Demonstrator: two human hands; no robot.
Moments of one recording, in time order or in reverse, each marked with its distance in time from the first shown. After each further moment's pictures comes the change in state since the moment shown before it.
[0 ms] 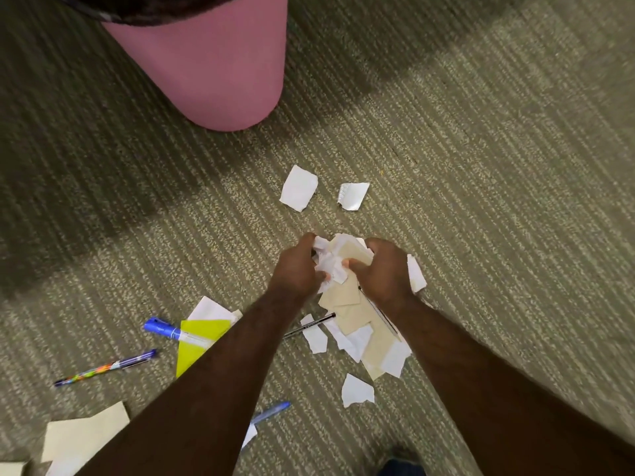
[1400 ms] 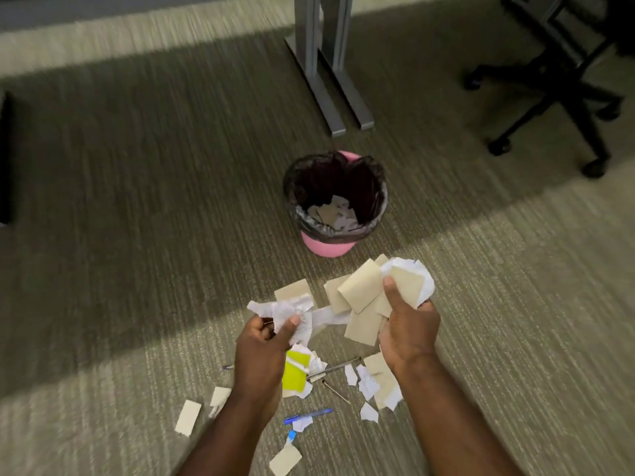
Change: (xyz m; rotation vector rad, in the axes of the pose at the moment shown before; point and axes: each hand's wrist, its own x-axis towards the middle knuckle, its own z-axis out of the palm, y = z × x) left_hand -0.322 0.158 -0.304 -1.196 0.455 -0.085; right_hand -0.195 -0.346 -0.223 1.254 0.178 0.298
